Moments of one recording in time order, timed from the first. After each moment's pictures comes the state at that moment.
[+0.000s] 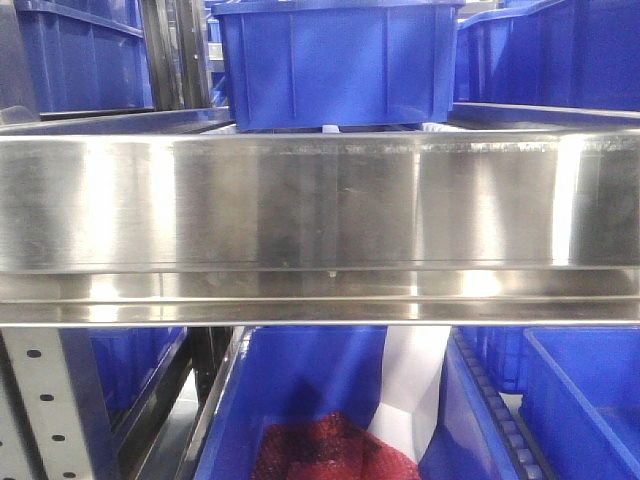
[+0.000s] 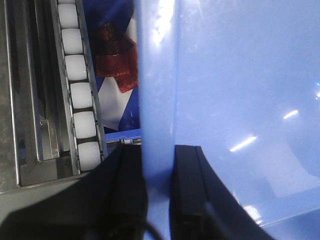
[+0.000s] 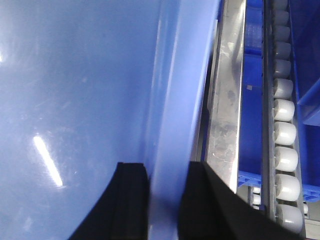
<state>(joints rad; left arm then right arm) -0.62 1.27 -1.57 -0.09 1.27 -0.43 0.51 1.12 -1.47 -0.17 1.25 0.37</state>
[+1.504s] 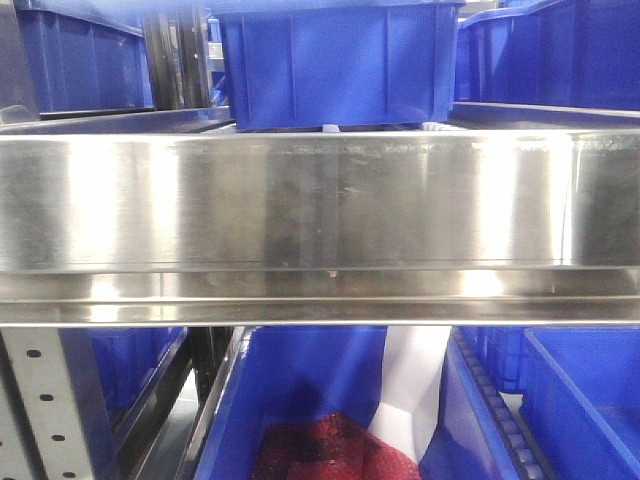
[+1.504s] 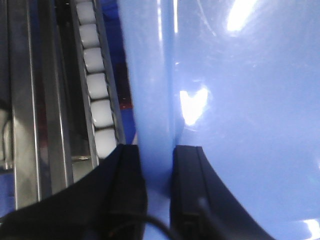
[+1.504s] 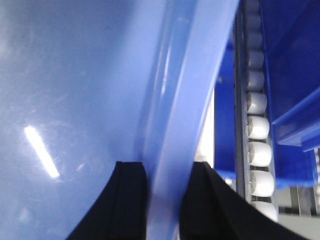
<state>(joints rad) -0.61 1.56 -1.76 0.07 1.22 -0.35 0.40 1.36 -1.58 -0.21 1.25 0.33</state>
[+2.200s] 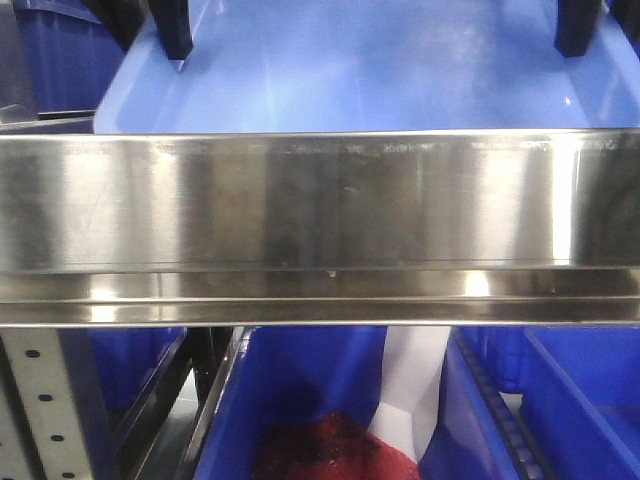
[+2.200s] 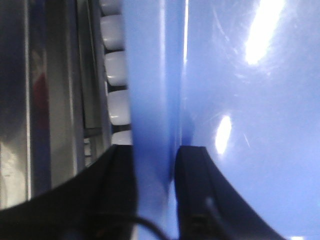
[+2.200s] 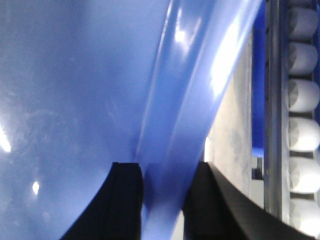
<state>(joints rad) -0.55 1.76 -1.76 0.11 1.14 -0.35 0.36 1.62 -1.58 -0.18 1.19 0.31</state>
